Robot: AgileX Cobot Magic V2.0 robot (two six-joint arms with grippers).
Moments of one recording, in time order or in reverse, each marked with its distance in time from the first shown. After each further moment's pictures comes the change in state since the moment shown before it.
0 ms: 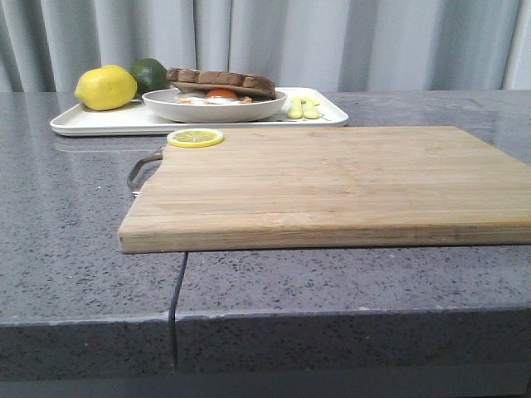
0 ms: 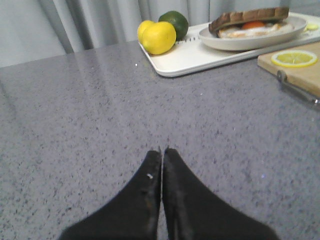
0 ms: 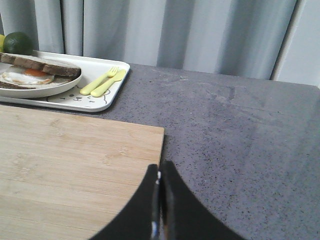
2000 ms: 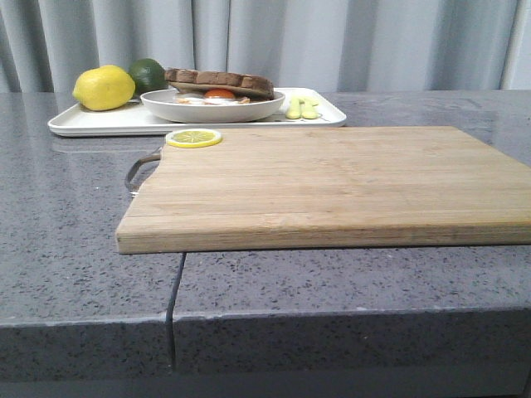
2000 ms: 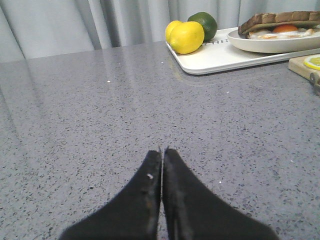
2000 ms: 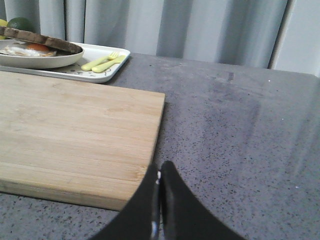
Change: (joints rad) left arm 0.053 -0.123 0.068 0.222 0.006 -0.277; right arm 0.000 -0.384 0.335 -0.006 -0.034 -0.002
